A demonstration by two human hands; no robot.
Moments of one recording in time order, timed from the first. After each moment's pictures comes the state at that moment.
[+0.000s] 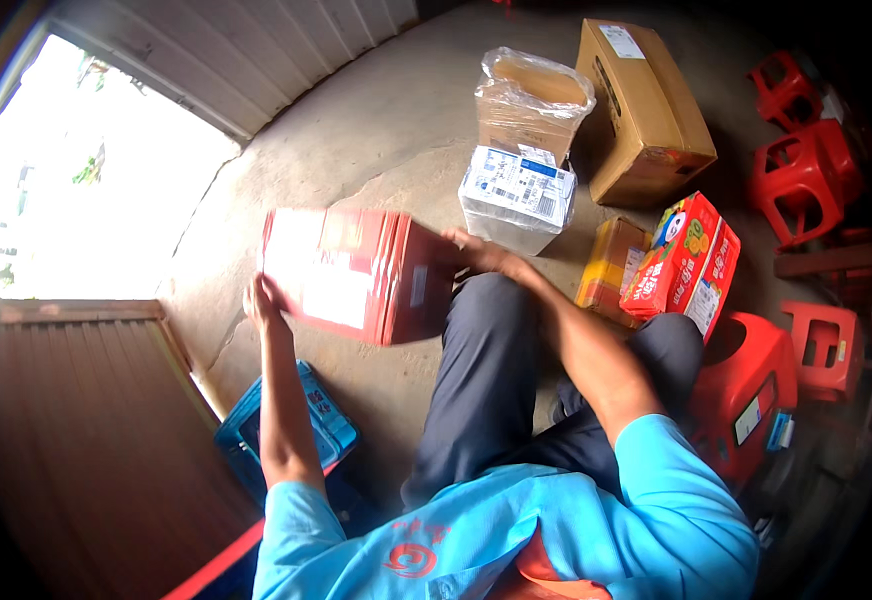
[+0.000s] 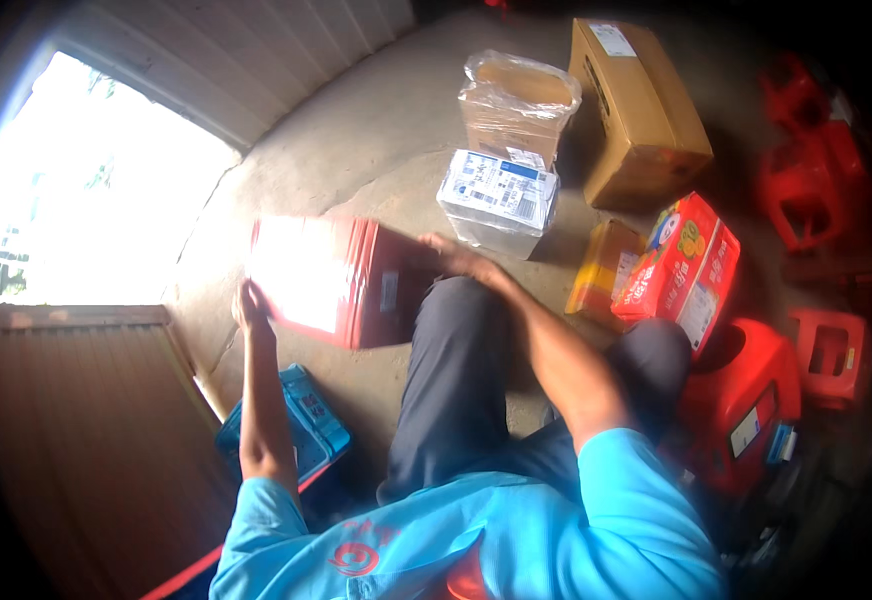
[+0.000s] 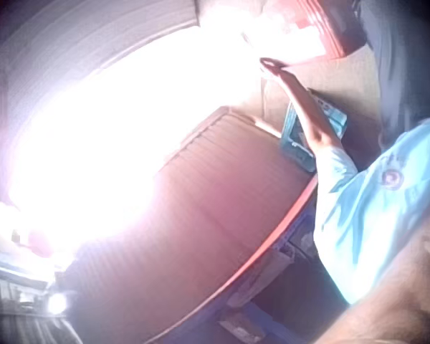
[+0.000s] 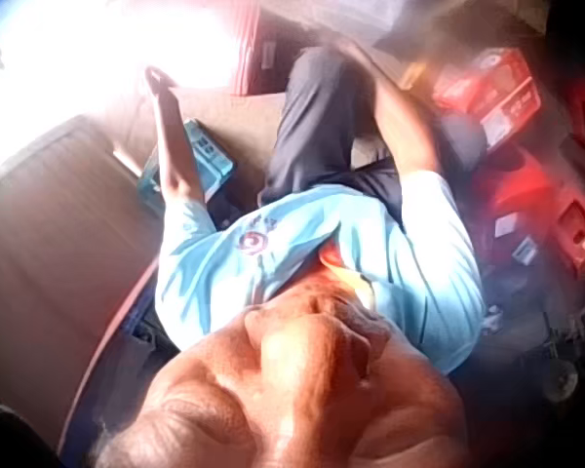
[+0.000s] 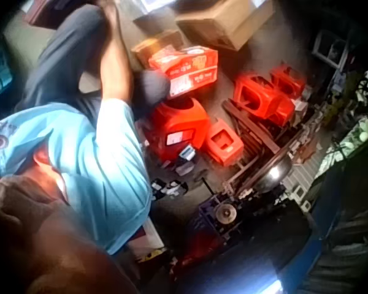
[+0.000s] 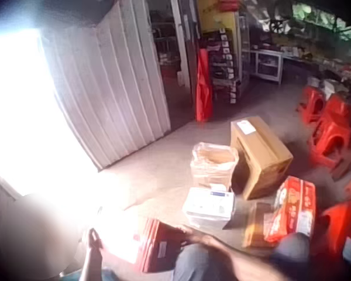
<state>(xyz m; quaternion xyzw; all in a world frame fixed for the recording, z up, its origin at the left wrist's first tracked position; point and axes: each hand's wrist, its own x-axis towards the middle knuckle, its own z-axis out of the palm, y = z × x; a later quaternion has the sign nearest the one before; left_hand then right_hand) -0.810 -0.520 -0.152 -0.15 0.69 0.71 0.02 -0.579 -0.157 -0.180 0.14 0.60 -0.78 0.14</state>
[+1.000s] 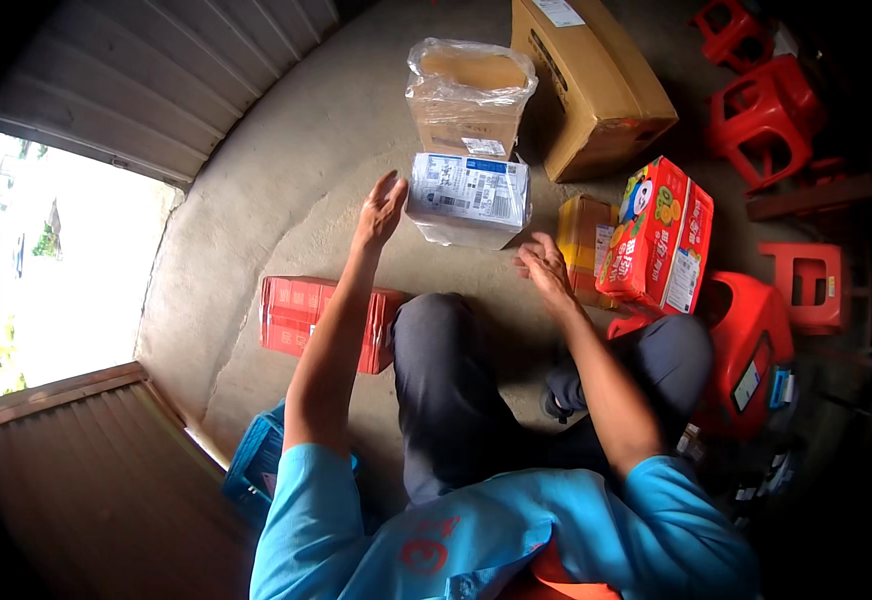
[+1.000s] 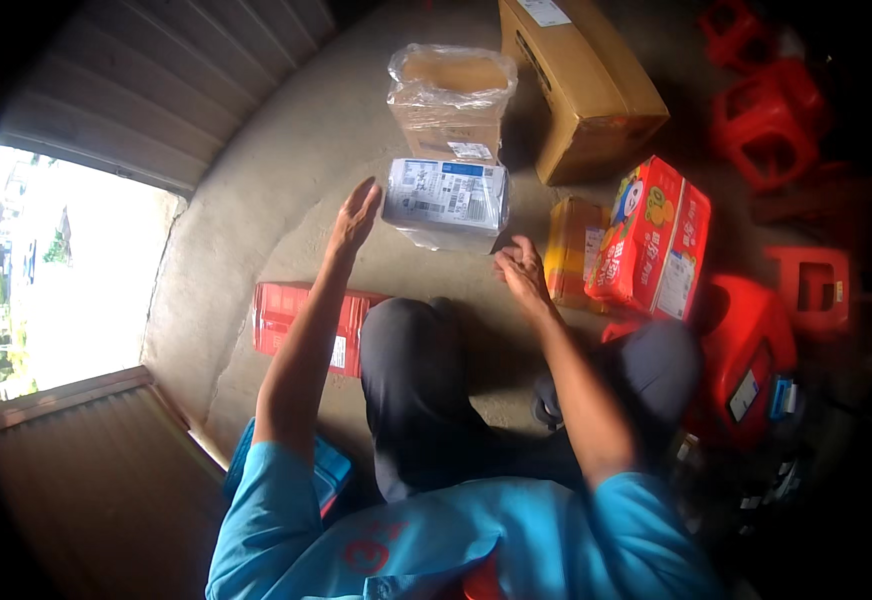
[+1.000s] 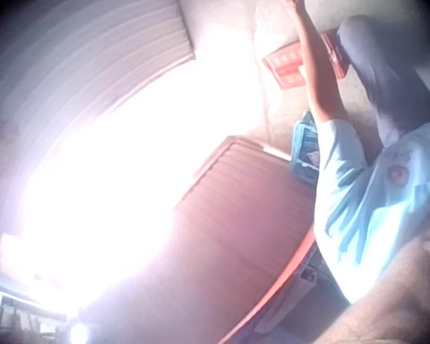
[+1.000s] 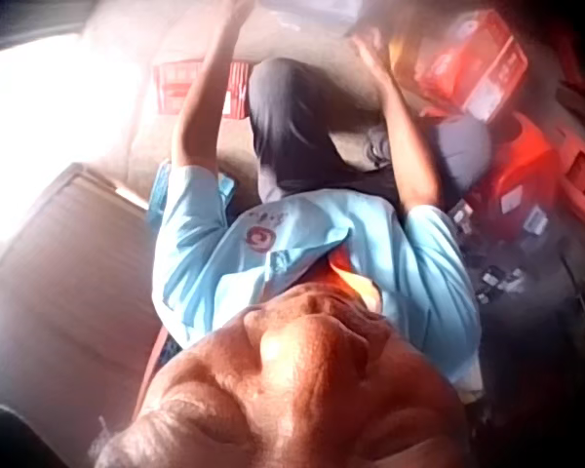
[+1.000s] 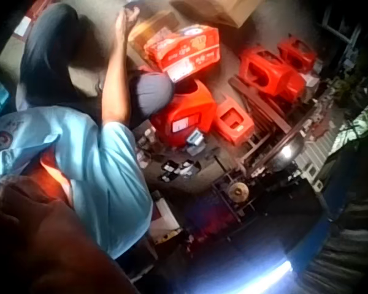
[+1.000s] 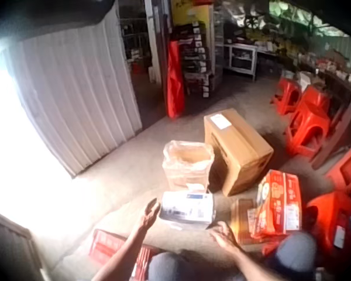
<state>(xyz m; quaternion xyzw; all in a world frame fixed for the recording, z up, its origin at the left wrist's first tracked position) -0.754 -0.201 -0.189 0.32 0.72 0.52 0.32 -0.441 -0.104 -0.214 0.48 0.55 -0.66 -0.18</state>
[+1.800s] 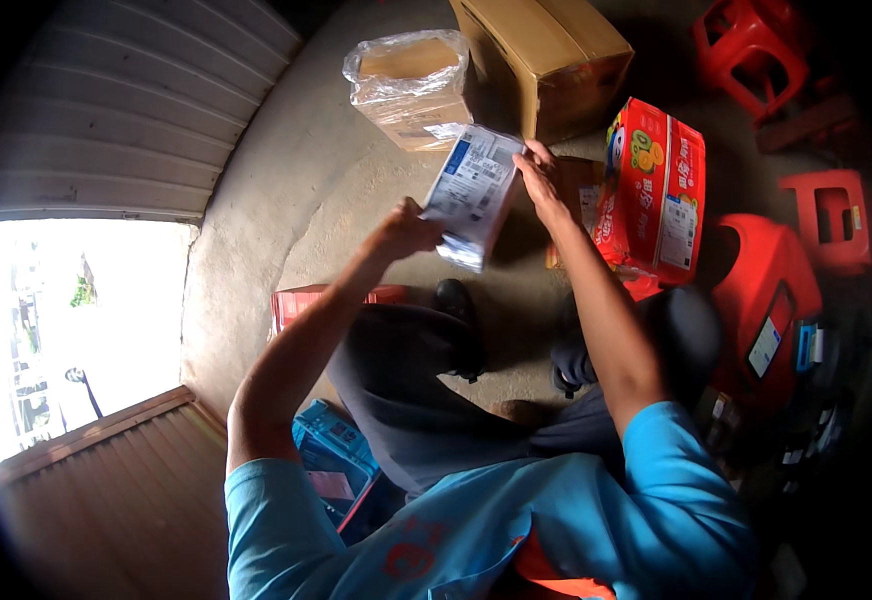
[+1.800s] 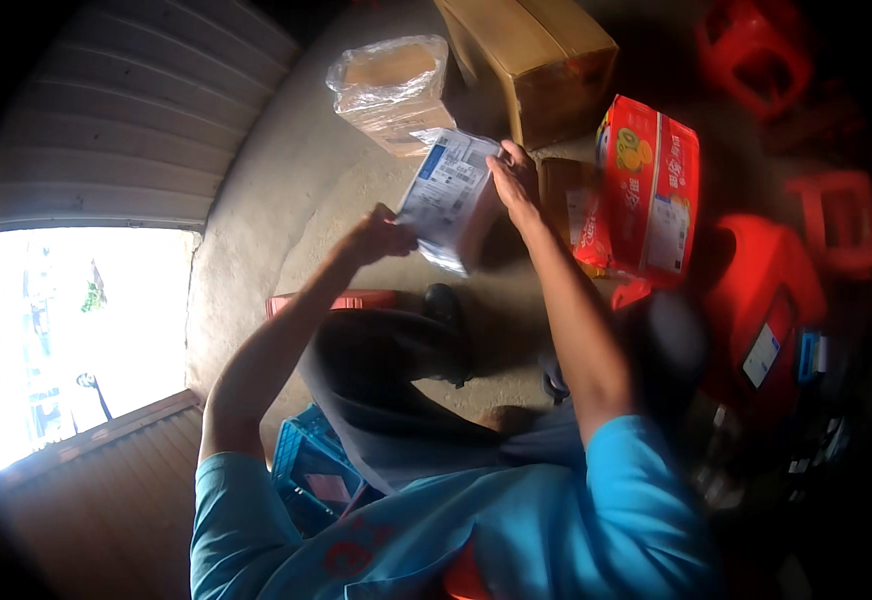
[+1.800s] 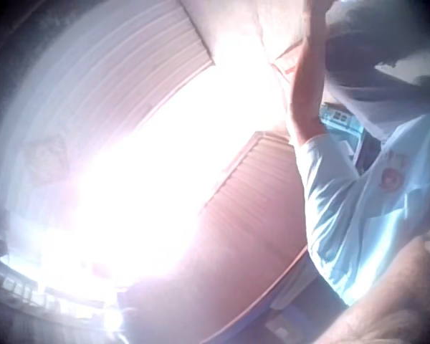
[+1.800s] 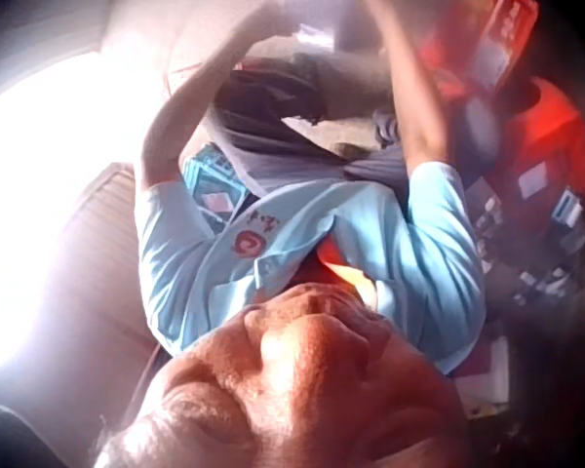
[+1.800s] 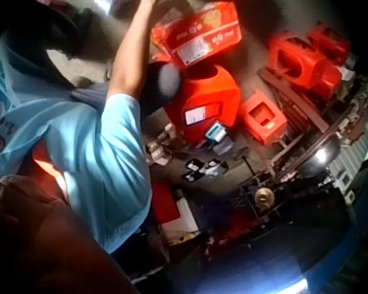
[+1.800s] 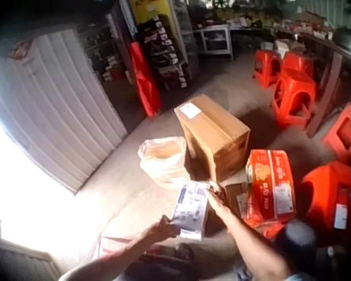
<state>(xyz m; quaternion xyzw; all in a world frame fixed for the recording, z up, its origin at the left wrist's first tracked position) -0.662 -0.170 -0.145 0.39 0.72 0.25 0.52 -0.454 0.013 -0.233 0.46 0.55 -0.56 -0.42</state>
